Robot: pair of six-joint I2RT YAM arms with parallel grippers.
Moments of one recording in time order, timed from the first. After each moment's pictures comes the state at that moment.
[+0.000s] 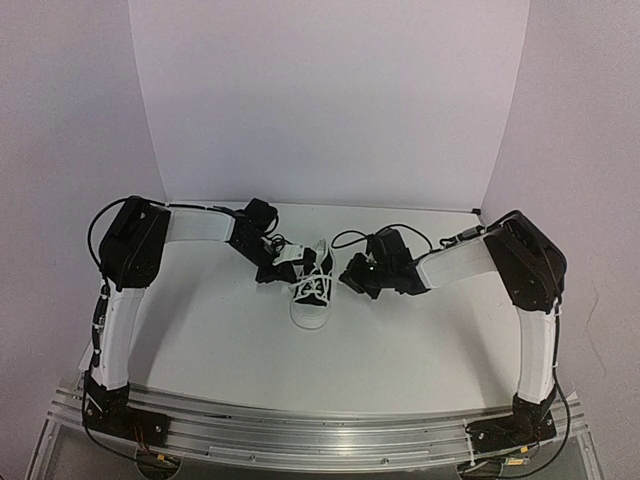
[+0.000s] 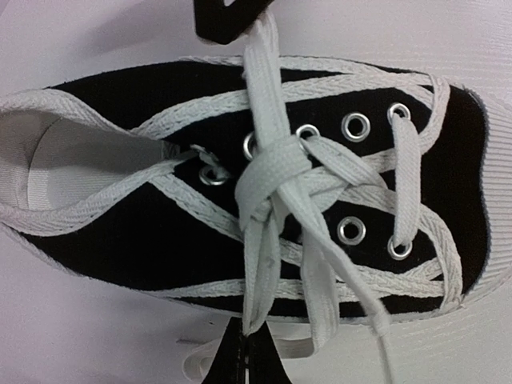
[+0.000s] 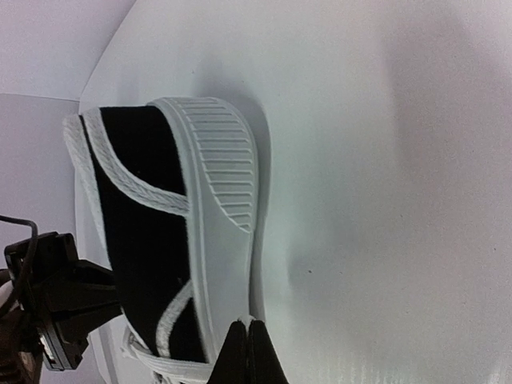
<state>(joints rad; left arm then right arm) -0.55 2.26 1.67 -0.51 0.53 1.07 0.66 2.08 1.20 0.22 -0.12 1.06</state>
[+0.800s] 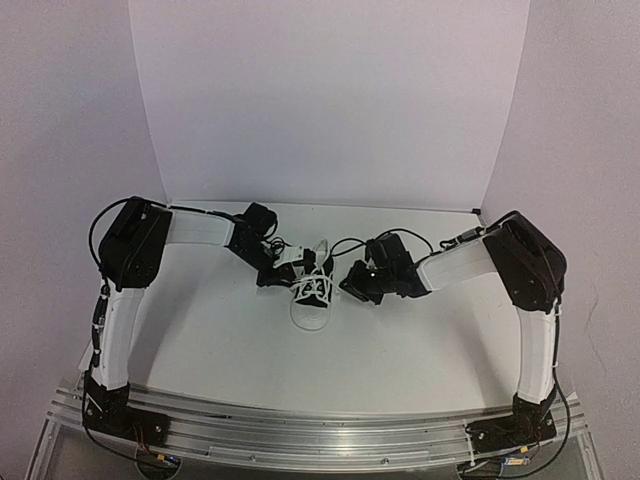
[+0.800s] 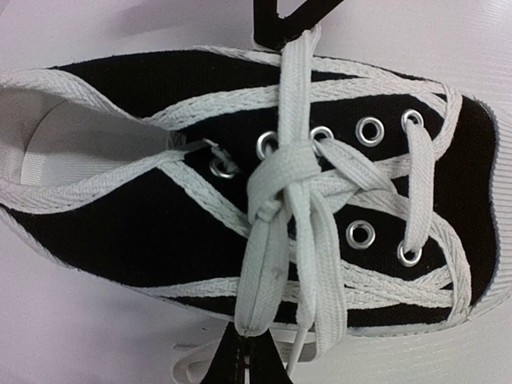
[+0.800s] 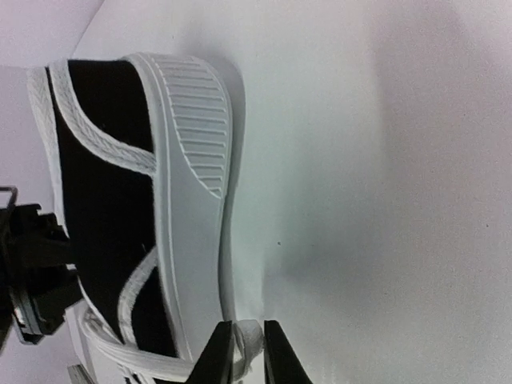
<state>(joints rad) -0.55 2.26 1.62 -0.44 0.53 0.98 0.66 2.08 1.17 0.18 -0.16 0.98</state>
